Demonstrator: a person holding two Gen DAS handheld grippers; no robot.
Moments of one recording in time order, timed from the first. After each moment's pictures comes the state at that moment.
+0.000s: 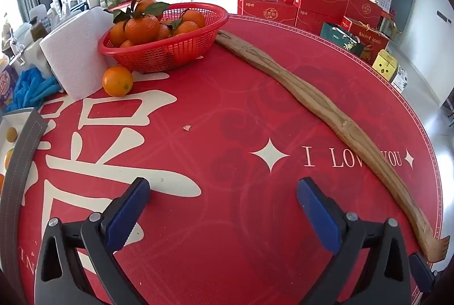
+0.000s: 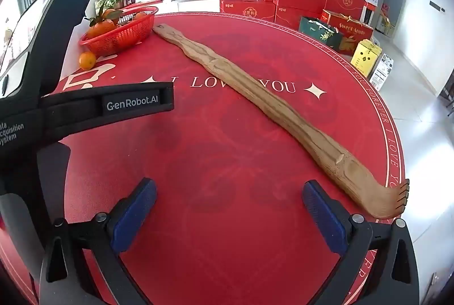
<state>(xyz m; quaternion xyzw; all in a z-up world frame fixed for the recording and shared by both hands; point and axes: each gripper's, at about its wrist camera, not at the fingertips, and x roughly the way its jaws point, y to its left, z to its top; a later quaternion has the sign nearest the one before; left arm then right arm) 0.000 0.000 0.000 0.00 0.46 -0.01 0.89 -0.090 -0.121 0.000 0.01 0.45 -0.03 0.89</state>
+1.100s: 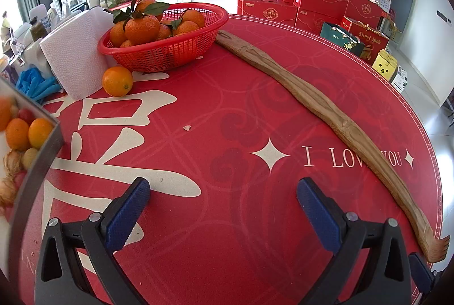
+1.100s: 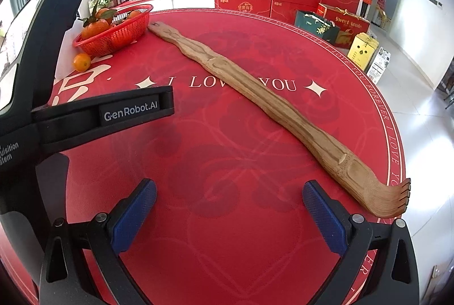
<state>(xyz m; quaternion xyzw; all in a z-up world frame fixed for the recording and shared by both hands) 0.000 0.000 0.000 0.00 0.46 -0.01 0.89 -0.090 -0.120 0.000 0.02 0.46 -0.04 0.89</state>
